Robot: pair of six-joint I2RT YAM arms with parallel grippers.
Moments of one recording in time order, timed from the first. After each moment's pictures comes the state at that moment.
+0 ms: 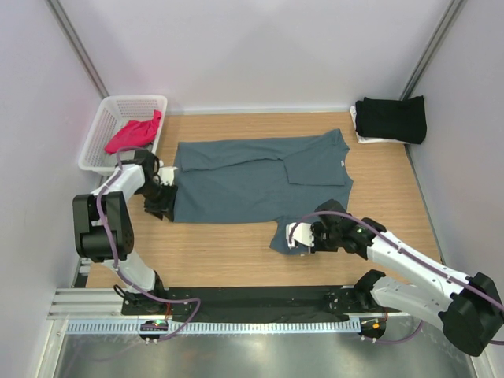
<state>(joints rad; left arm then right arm) 0.08 1.68 1.07 -0.88 0.21 0.29 0.67 0.95 0.55 -0.66 -0.14 -0.90</state>
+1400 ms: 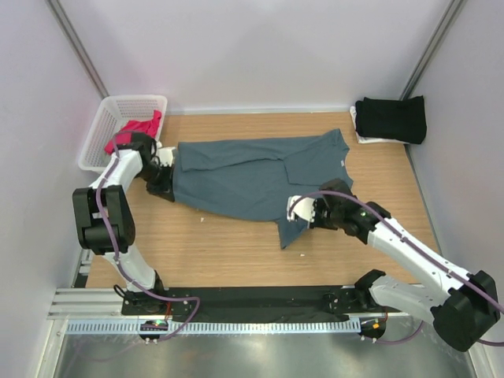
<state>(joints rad) 0.08 1.75 1.25 -0.93 0.34 0.24 0.59 0.99 0.70 -0.65 -0.04 -0.89</state>
